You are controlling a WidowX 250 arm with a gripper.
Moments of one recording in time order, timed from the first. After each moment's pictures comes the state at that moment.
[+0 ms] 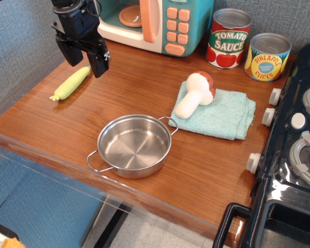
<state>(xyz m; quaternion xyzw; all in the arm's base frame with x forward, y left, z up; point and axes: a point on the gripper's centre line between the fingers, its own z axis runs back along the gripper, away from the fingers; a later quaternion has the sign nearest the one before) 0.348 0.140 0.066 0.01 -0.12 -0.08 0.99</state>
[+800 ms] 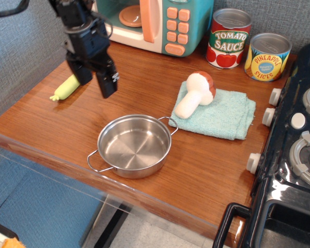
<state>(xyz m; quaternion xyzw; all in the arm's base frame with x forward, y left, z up) 0.327 0.101 0.059 0.00 -0.10 -0.13 0.99</state>
